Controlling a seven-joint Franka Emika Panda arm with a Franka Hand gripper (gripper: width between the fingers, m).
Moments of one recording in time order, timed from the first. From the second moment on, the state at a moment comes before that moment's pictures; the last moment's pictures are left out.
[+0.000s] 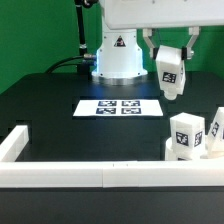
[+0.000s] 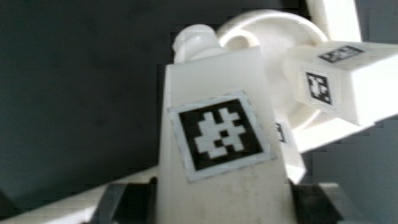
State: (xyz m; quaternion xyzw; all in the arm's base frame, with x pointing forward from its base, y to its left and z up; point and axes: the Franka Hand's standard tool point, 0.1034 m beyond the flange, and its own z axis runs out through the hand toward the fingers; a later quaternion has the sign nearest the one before) arm 0.586 0.051 0.161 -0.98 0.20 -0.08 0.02
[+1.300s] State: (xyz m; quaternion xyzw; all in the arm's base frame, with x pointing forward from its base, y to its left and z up) arm 0.583 0.058 0.131 -0.93 0.19 -0.31 0.03
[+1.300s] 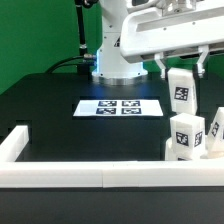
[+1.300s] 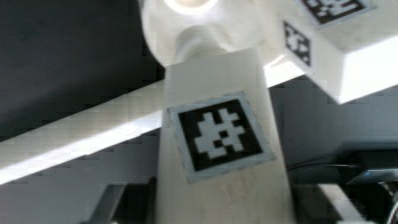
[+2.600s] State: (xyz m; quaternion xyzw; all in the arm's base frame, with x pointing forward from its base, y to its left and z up) arm 0.570 0.077 0.105 -0.94 0.17 -0.29 0.02
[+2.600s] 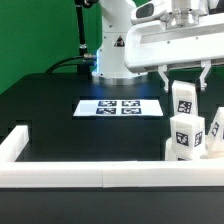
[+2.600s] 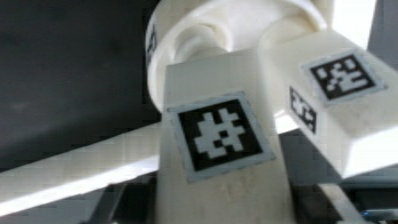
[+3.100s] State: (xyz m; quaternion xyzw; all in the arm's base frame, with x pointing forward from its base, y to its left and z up) arm 0.569 0.074 0.098 -0.94 0.17 -0.29 0.02
